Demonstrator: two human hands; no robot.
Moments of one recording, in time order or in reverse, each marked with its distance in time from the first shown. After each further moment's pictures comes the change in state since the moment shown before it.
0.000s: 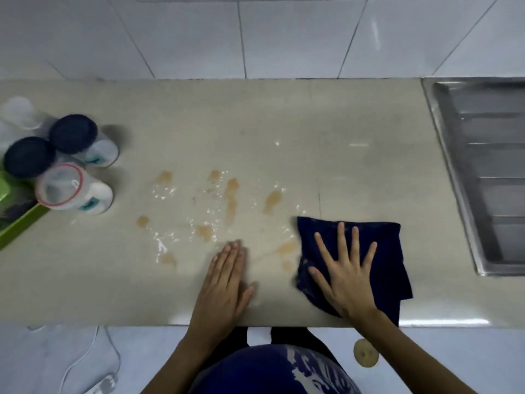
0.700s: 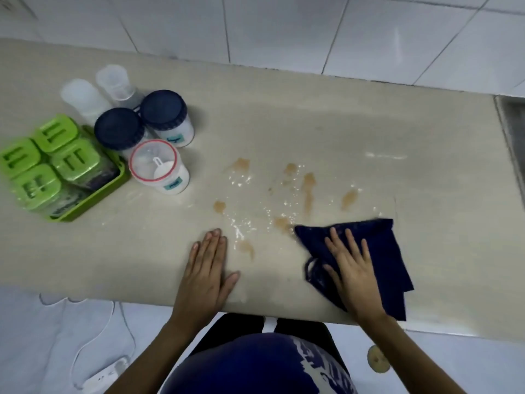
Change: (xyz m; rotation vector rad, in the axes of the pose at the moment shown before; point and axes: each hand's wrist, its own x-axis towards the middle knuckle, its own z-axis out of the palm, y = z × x) left_hand -0.056 -0.173 -0.032 0.033 0.049 -0.090; right_hand 0.015 -0.137 0.011 0.109 0.106 -0.169
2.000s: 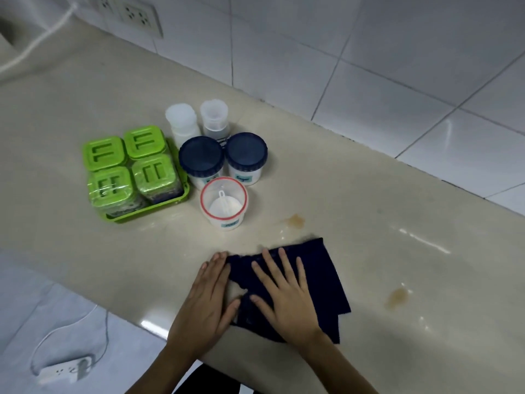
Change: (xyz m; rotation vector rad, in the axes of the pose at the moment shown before) left_hand 0.021 -0.049 -0.009 -0.150 0.190 -0.201; right_hand 0.125 -0.151 0.027 -0.105 -0.108 -0.535
